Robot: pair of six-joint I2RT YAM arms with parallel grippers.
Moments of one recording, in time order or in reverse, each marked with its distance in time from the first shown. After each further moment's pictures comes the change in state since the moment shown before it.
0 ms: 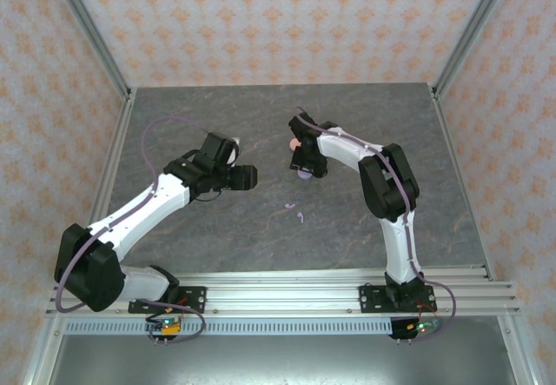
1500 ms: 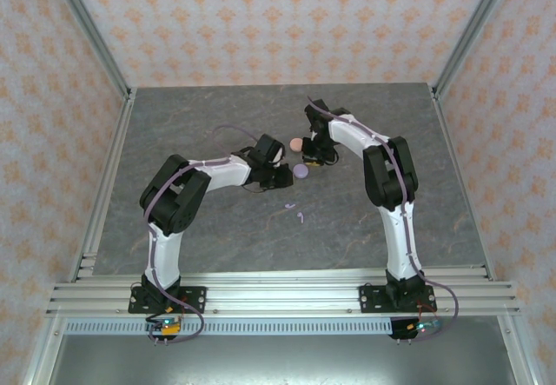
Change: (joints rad) left arm -0.077 0.683 0.229 0.405 0.241 -0.211; right arm -0.132 0.115 0.180 -0.117 -0.179 -0.269
